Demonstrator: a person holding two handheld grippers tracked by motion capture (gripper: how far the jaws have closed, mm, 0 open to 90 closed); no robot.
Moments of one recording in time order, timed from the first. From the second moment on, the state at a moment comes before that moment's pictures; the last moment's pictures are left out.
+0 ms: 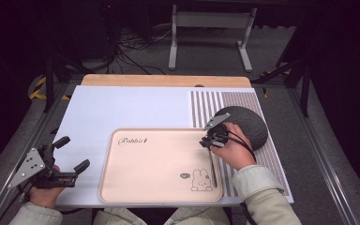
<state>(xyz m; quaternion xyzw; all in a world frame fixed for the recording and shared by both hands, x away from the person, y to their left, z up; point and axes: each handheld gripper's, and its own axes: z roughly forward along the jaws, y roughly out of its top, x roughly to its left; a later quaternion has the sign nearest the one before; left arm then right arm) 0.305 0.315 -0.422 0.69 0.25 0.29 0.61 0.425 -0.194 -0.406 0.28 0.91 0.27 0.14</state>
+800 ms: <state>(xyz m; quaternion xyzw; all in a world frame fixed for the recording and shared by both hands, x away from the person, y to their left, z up) 0.305 0.314 -0.423 0.69 0.25 0.29 0.61 0.368 -0.265 -0.359 0.28 0.78 0.49 0.26</state>
